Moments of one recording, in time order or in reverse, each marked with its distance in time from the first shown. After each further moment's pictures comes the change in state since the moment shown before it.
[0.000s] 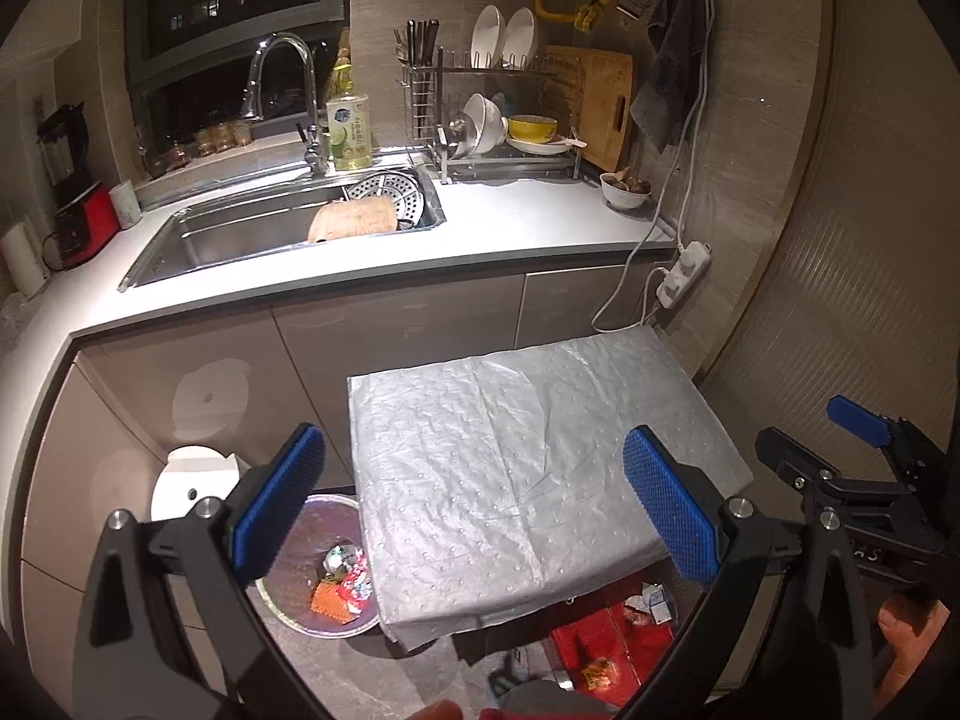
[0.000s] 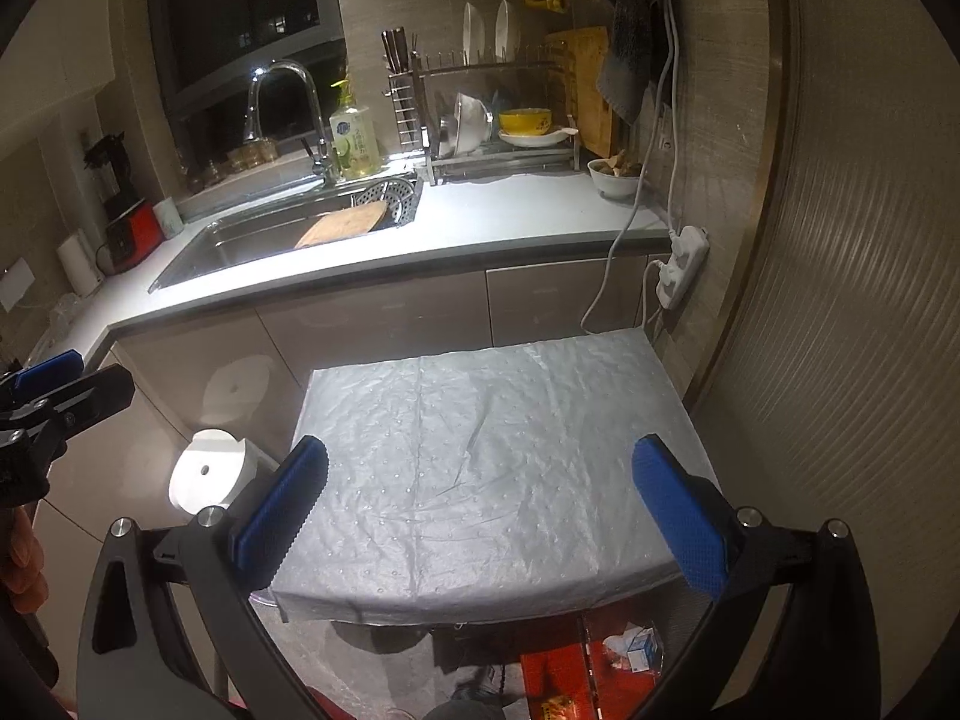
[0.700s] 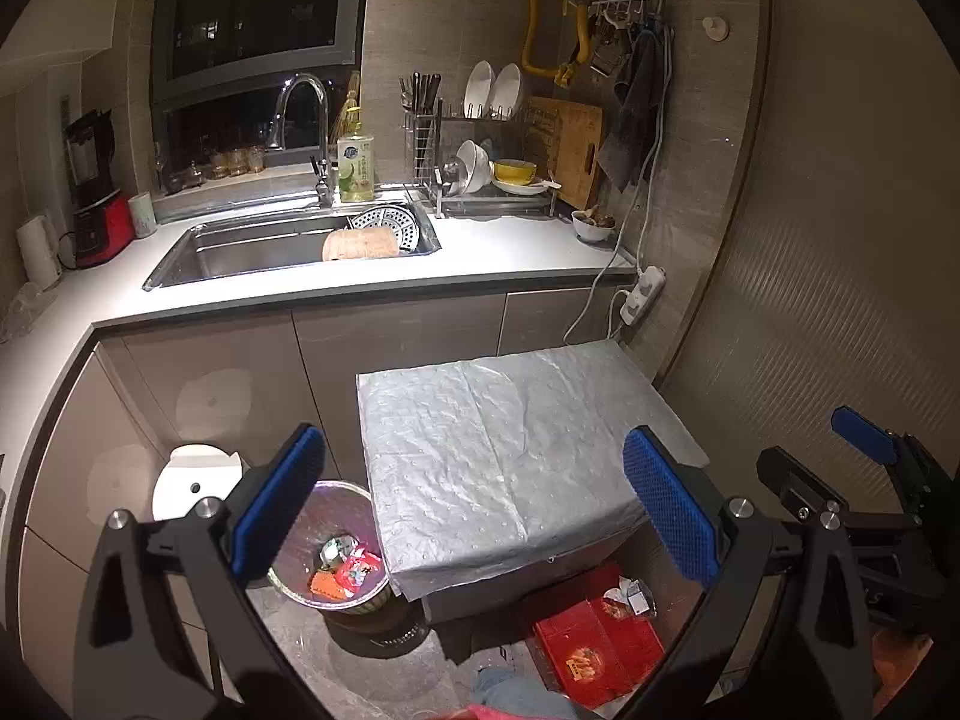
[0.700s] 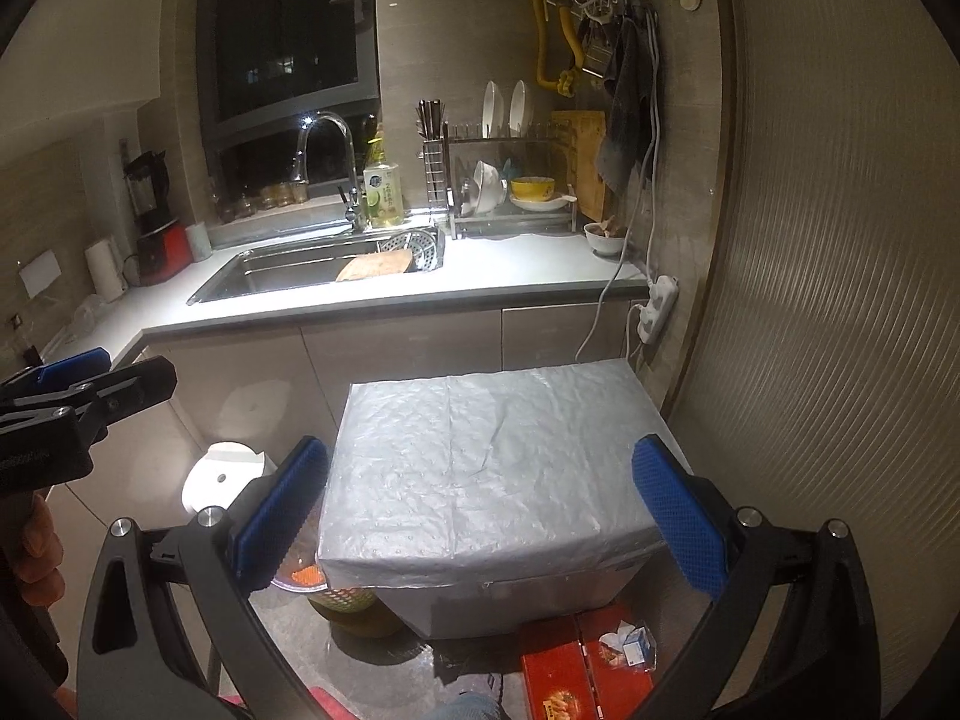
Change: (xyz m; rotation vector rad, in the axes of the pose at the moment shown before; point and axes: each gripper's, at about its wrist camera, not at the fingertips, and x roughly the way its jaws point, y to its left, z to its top) left arm -0.110 0.022 -0.062 -0.015 -0.109 -0.067; right arm -0.118 0.059 -0.054 -0.049 -0.151 -0.037
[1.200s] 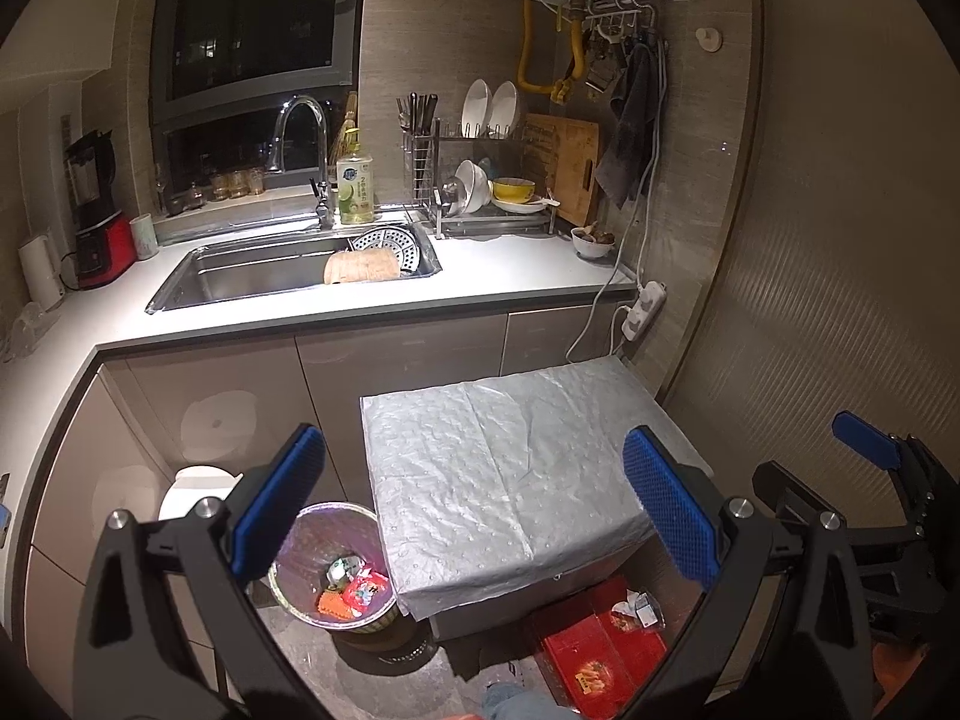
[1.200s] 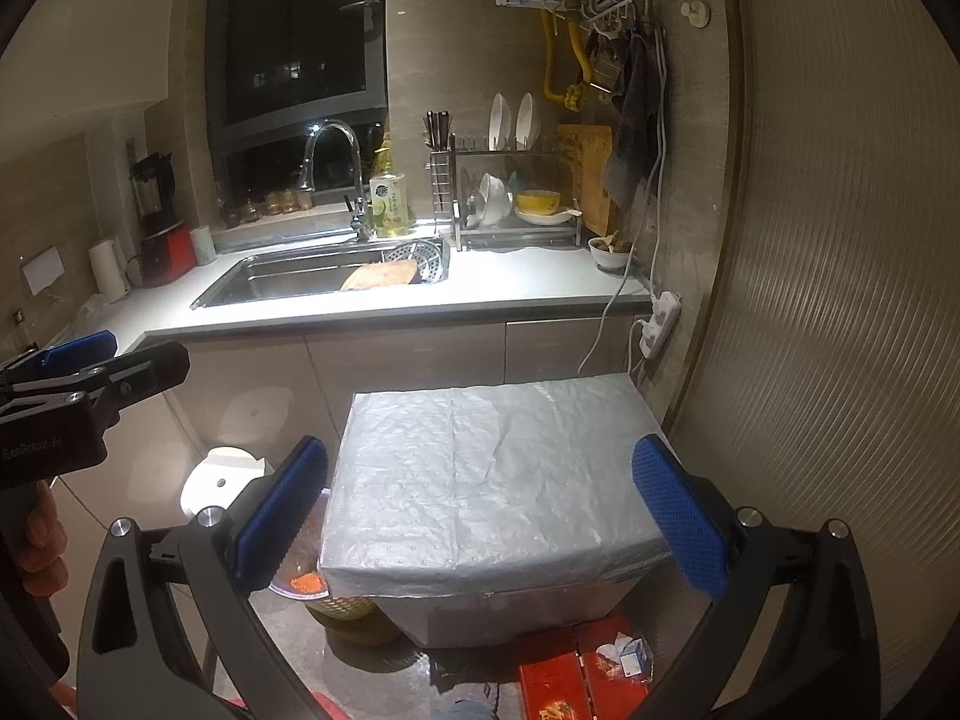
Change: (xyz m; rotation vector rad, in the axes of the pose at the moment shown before) left arm -0.001 -0.004 0.008 0.016 -0.039 0.009; right arm -0.002 0.005 0.002 -0.012 -0.014 -0.007
